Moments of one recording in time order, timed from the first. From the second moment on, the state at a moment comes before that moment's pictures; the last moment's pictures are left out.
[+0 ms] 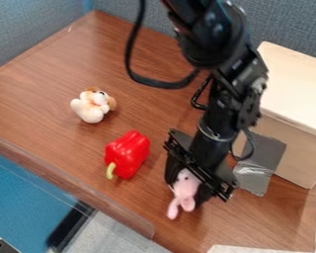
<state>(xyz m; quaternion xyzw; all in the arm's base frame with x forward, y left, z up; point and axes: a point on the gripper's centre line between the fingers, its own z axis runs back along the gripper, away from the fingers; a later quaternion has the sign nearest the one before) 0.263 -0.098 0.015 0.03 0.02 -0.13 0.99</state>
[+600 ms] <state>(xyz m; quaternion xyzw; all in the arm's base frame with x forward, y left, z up) 0.322 -0.017 0.168 -0.03 -0.13 -0.01 0.99</state>
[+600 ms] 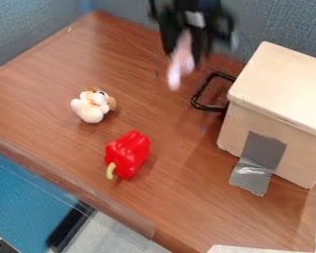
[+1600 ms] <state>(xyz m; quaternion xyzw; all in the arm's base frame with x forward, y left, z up) 0.383 0.122 0.043 0.02 -0.03 0.05 1.00</state>
